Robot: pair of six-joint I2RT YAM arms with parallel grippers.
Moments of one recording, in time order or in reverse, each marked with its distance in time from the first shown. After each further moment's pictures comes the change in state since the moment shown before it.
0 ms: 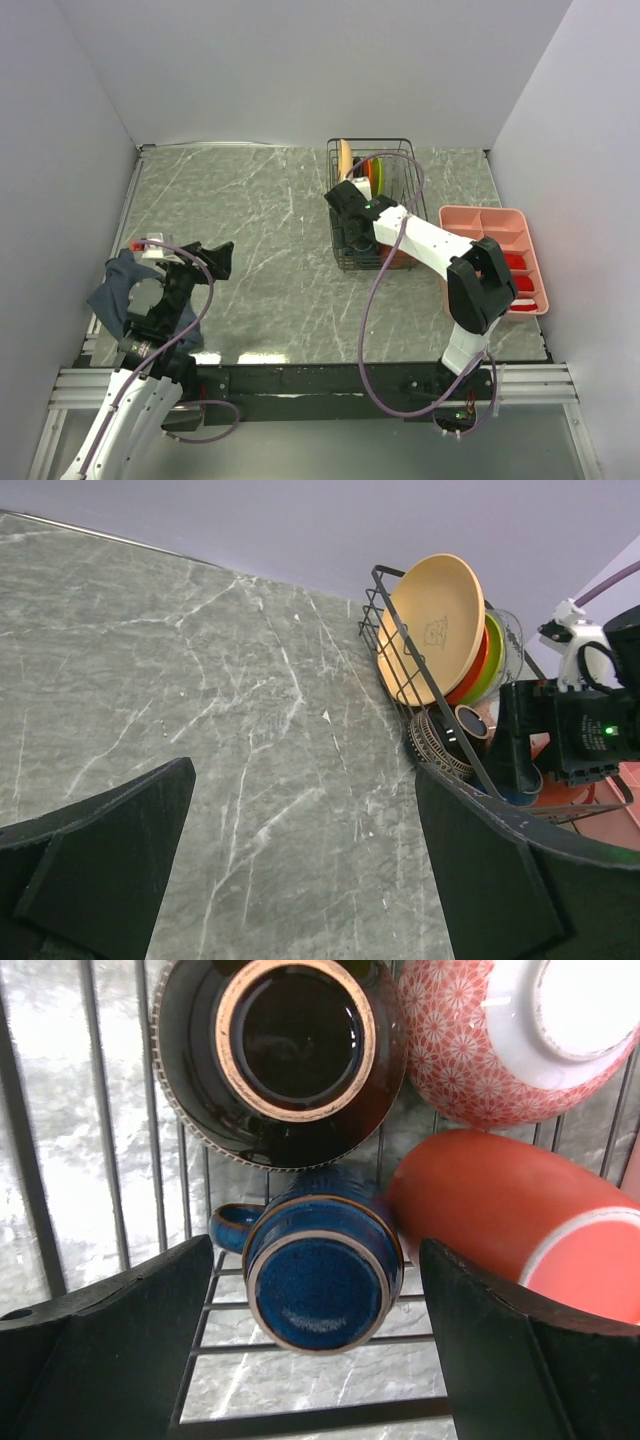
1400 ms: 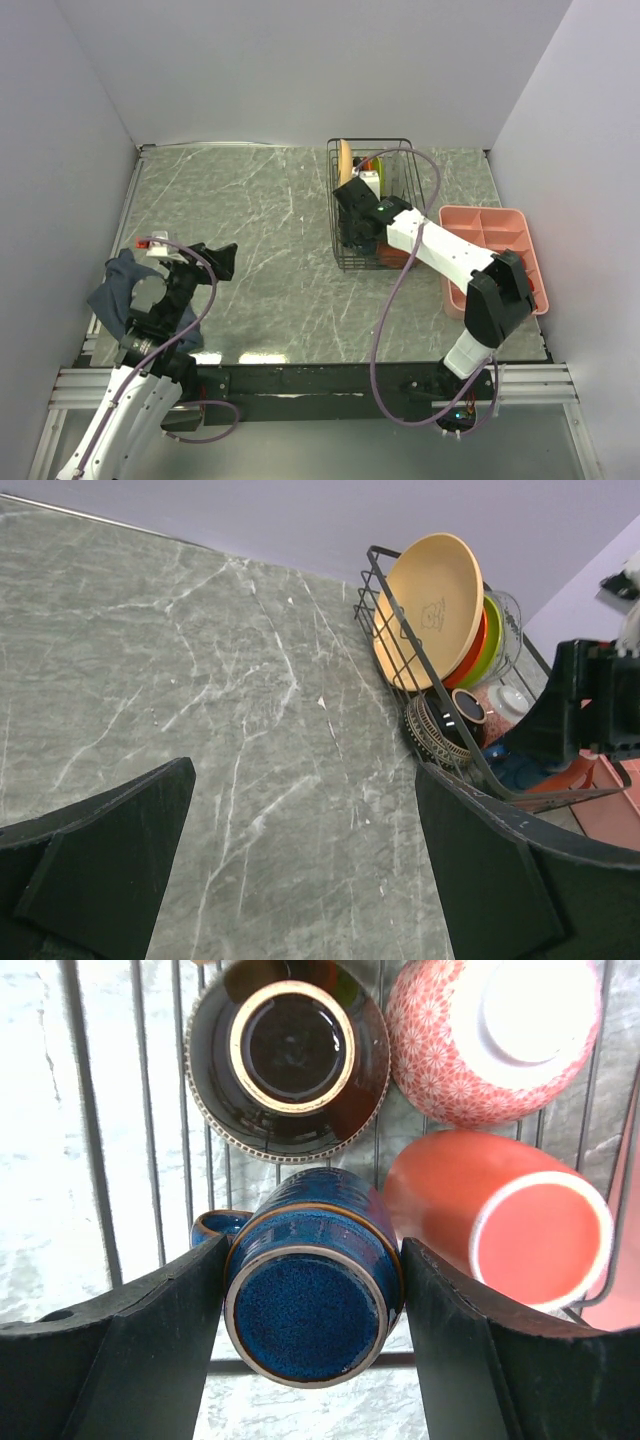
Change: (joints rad) left arm -0.021 0.025 0.000 -0.001 0.006 0.000; right arm 0.000 -0.106 -0.032 0.023 0.000 0.022
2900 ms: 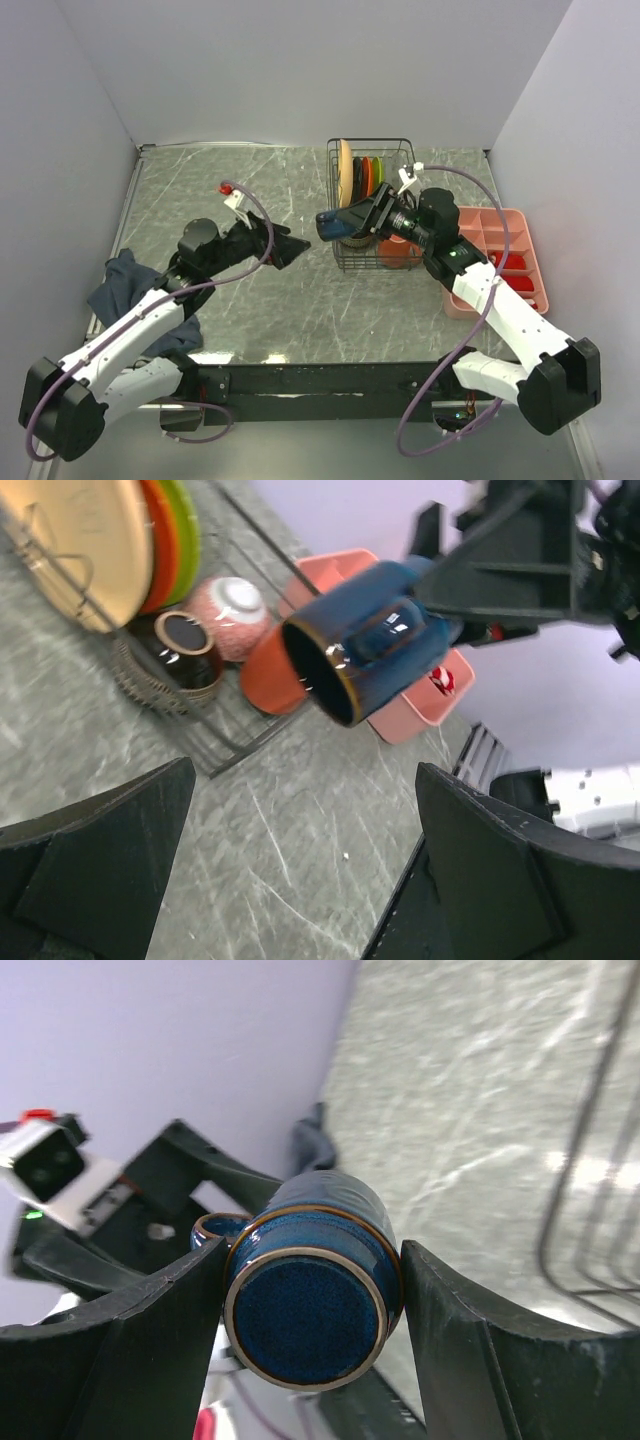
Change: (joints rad) left arm -0.246 0.626 0.291 0.281 0.428 -0.130; right arm -0.227 -0.546 -0.455 0.727 -0.875 0.436
